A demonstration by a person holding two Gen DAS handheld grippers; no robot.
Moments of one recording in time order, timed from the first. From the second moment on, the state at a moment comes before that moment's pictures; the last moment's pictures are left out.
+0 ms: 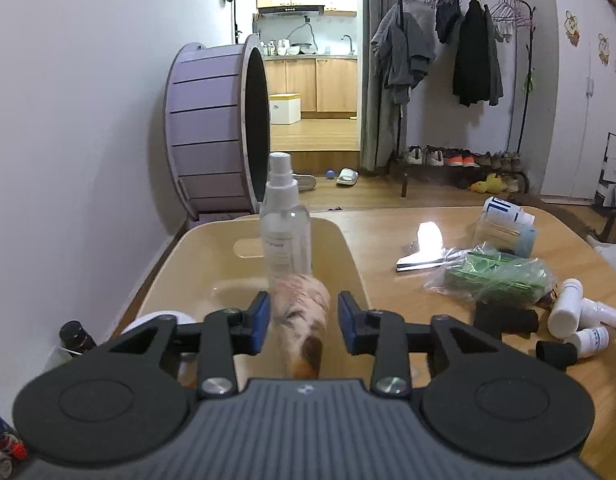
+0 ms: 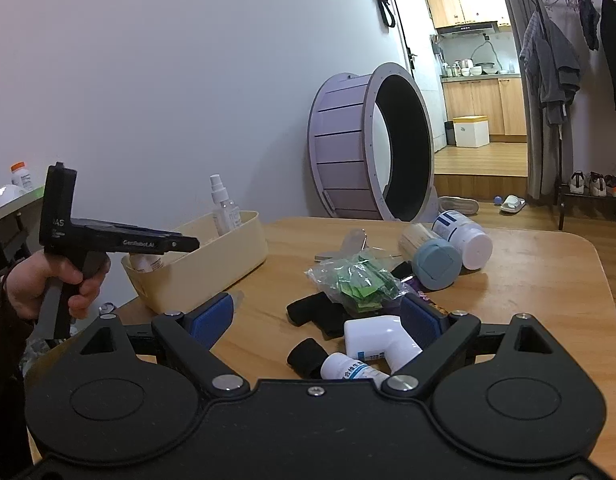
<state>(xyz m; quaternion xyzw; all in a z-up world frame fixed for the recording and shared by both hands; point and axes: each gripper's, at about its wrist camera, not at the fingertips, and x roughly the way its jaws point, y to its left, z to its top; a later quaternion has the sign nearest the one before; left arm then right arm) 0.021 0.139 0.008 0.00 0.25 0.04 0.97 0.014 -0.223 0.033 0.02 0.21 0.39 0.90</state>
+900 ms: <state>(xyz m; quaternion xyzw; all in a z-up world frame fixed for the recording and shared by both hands) 0.001 0.034 -0.013 -0.01 0.27 -0.17 0.95 0.051 -0.253 0.013 -0.06 0.27 0.33 0.90</state>
